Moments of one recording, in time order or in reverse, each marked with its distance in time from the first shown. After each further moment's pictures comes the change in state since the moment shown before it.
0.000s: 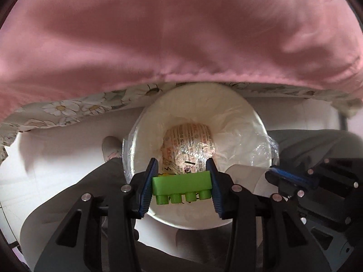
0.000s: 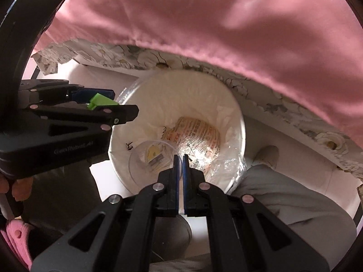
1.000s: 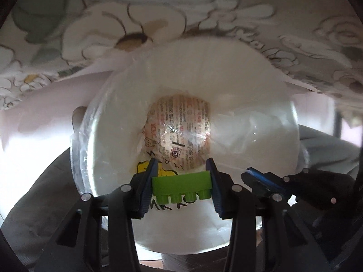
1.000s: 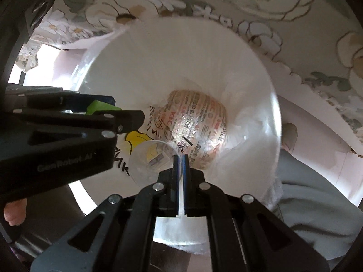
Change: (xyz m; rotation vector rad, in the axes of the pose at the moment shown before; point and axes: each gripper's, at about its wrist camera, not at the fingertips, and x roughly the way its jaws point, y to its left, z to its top) left arm 0.108 0.012 0.016 -0.091 0.250 -0.099; right arm 0.108 -0.023 0.012 0.060 0.205 0.000
